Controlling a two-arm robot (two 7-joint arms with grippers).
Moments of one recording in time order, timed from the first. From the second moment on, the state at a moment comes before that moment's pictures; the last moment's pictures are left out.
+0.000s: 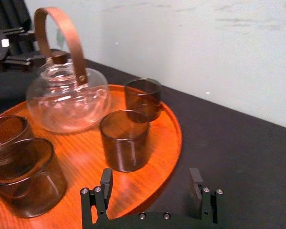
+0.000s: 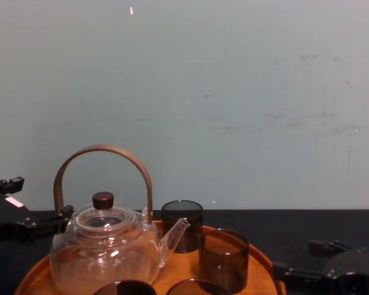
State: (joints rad) left arm -0.20 0.60 0.45 -1.41 -0.25 -0.12 0.03; right arm 0.23 0.41 -0.39 -1.30 0.36 0.01 0.48
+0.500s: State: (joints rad) left arm -0.20 0.60 0.45 -1.41 -0.25 -0.12 0.03; right arm 0.16 0.43 -0.29 -1.38 0.38 -0.03 0.40
